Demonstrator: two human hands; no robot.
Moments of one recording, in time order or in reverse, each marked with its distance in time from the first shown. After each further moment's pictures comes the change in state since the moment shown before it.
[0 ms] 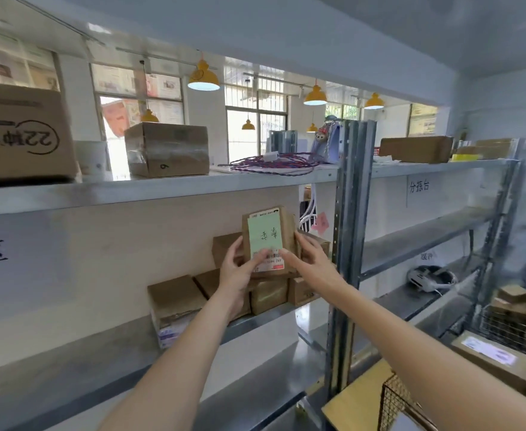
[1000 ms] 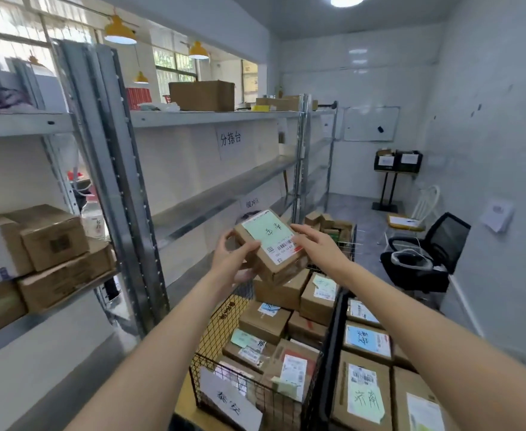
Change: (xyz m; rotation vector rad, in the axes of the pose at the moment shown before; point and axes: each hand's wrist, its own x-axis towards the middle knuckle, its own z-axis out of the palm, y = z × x) left_hand -0.079 -0.182 0.433 0.028 -0.521 -0.362; right_hand -0.191 0.196 -0.405 -0.106 0.441 0.398
